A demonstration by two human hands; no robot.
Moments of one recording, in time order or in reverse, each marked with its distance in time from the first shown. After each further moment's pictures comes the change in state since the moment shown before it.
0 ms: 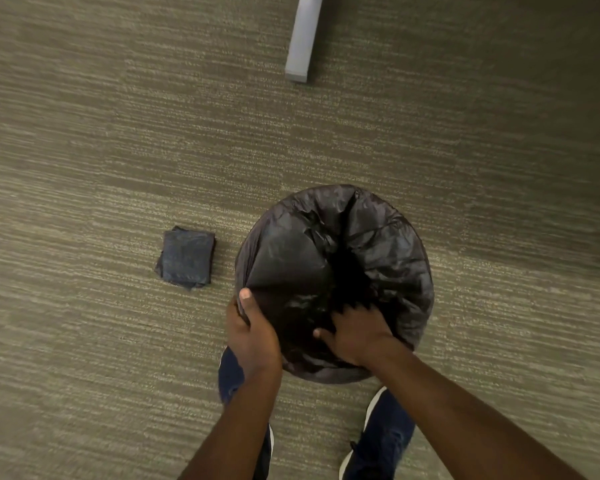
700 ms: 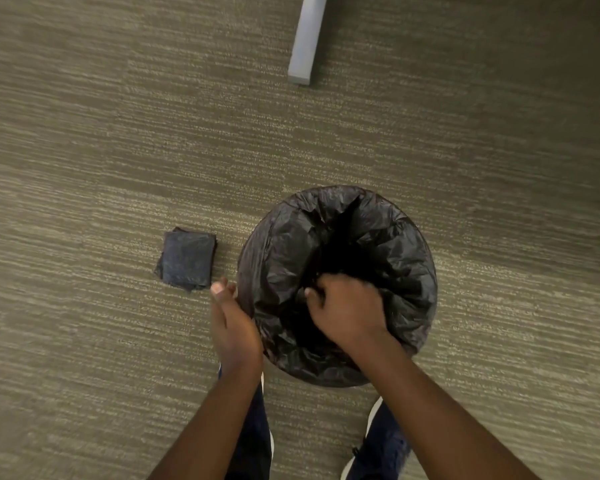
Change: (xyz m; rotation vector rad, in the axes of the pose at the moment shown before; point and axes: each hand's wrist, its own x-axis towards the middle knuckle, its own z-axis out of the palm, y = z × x) left_hand 0.022 0.014 -0.019 -0.229 -0.119 -0.030; right_hand -0.014 -0.034 -0.053 0.229 0.527 0.040
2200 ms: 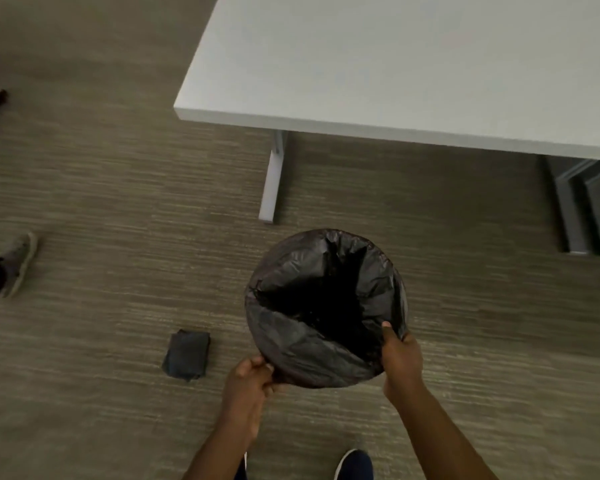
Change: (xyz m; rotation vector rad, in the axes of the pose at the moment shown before) left_hand -0.143 0.171 0.013 0.110 -0.472 -0.272; right_hand -0.095 0.088 -0.230 1.374 0.422 0.844
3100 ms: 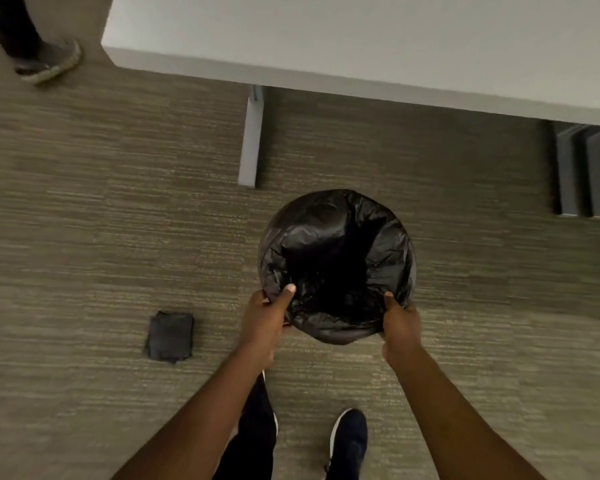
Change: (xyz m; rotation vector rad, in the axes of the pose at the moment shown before) left_hand 0.087 0.074 0.064 0.115 -0.062 0.013; right_hand 0.055 -0.018 0.047 0.060 0.114 0.151
